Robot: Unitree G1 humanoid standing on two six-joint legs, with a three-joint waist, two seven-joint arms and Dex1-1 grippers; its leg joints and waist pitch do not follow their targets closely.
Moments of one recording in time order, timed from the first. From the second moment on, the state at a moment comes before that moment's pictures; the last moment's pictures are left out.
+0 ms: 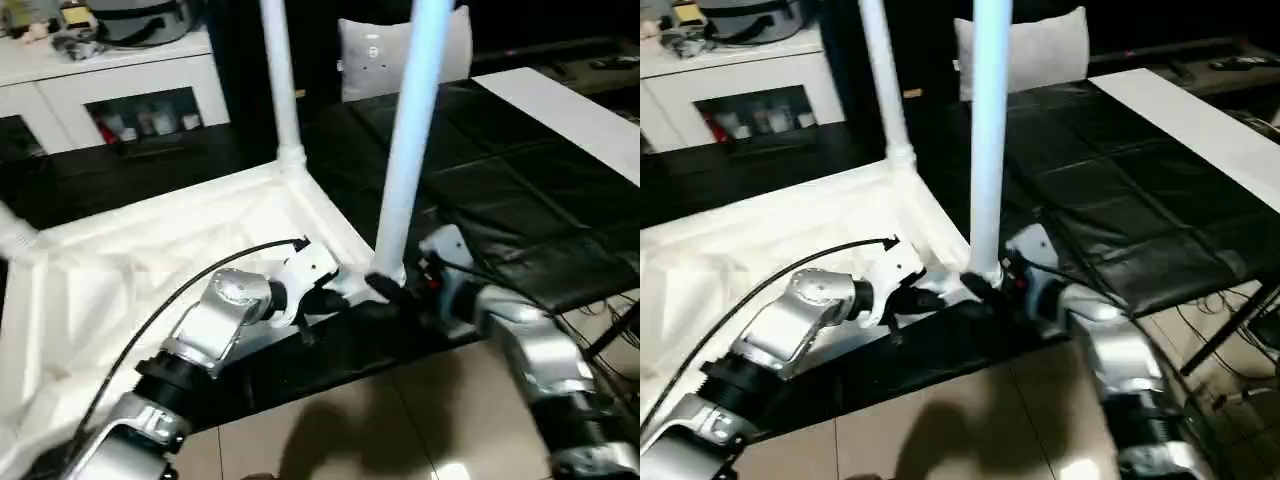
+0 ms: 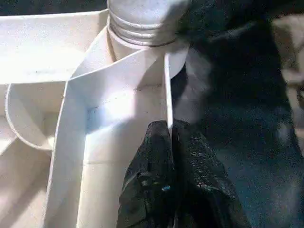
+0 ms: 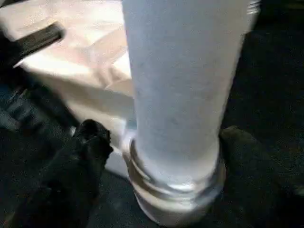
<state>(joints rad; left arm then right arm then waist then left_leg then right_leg) -0.53 0.29 -0.36 0.36 0.04 0.37 -0.98 -0.35 -0.39 0.08 0.28 0.17 0.27 0.88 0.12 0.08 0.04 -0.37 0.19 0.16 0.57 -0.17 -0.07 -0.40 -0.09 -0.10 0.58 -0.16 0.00</state>
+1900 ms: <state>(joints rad) -0.57 0.20 -0.28 0.41 0.05 0.53 -0.85 -0.46 -0.15 0.04 0.39 0.16 0.34 0.56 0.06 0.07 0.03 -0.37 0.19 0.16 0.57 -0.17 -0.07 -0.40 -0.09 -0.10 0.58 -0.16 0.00</state>
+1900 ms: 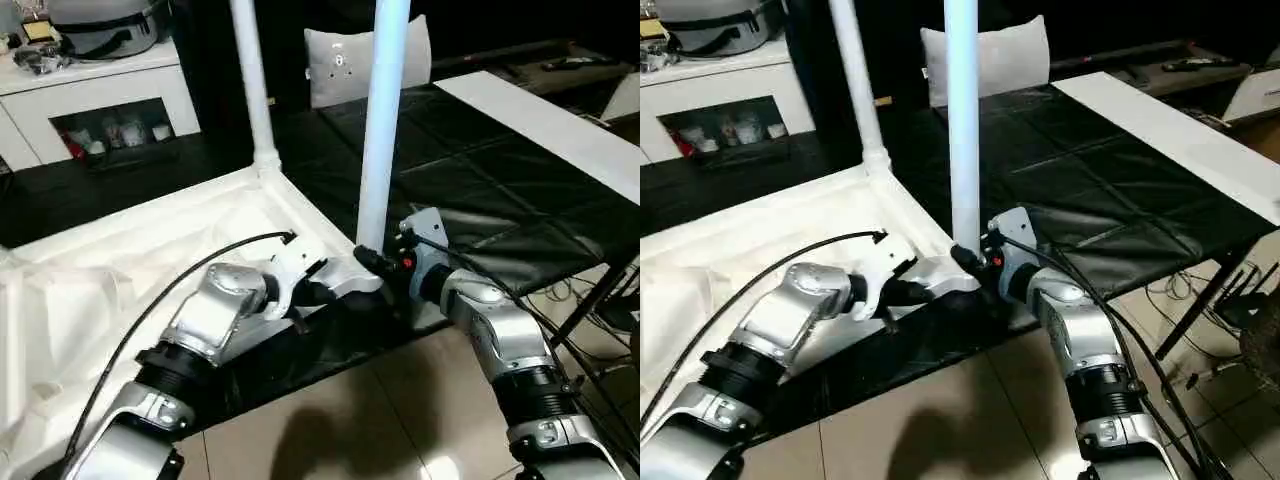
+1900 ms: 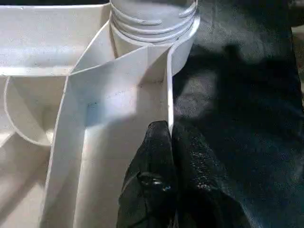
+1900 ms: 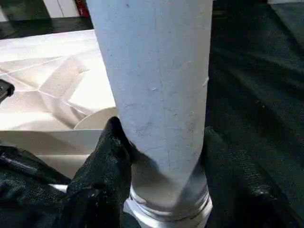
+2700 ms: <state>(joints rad) -0.55 0.37 -0.40 0.39 0.05 0.29 -1.11 -0.39 -0.44 0.09 0.30 0.21 0.27 1.01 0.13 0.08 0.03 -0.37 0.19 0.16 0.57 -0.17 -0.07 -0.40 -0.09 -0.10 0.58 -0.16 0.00</state>
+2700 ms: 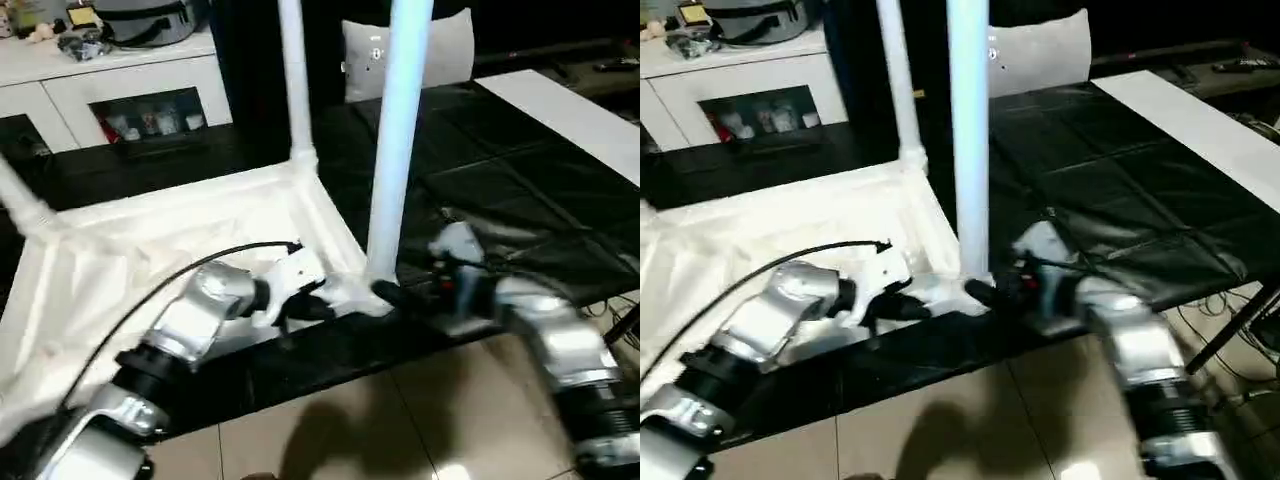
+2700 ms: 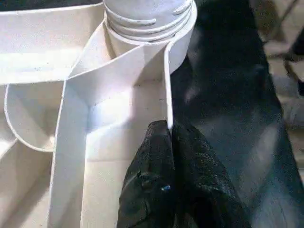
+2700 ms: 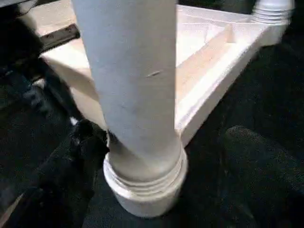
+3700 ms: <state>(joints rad) -0.55 0.46 -0.47 0.37 0.04 0.15 -1.33 -0.39 -0.50 0.18 0.24 0.31 0.33 1.33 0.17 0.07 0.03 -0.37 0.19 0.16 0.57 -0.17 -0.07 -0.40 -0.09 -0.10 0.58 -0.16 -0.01</state>
